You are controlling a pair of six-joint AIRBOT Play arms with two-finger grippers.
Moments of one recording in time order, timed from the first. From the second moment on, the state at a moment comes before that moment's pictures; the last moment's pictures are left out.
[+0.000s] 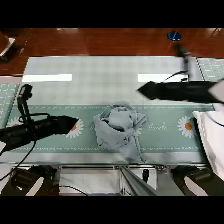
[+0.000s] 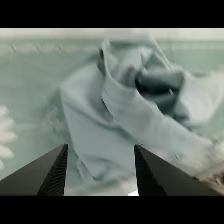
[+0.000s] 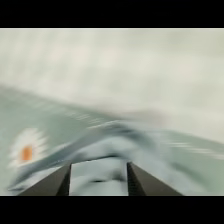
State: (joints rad) left arm -0.27 -0.43 0.52 0.99 -1.00 -1.65; right arm 0.15 -0.87 0.96 -0.95 0.99 1.50
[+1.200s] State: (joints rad) left arm -0.60 -1.00 0.55 0.47 -0.50 -1.37; right arm -0.09 -0.60 0.28 -0.97 1.26 1.52
